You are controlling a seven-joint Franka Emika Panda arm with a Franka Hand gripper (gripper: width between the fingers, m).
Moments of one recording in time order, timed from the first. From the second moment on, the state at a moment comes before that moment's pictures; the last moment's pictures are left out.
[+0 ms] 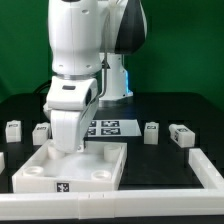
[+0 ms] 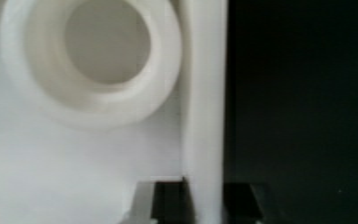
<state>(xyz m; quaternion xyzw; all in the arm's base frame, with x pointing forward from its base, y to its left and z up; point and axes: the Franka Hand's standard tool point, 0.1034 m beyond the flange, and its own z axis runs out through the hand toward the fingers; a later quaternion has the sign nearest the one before) 0.458 -0.061 0.014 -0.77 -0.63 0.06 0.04</state>
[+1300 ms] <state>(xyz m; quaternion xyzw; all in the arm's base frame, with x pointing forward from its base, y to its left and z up) 0.489 0.039 0.013 -0.73 -0.68 0.04 0.04</state>
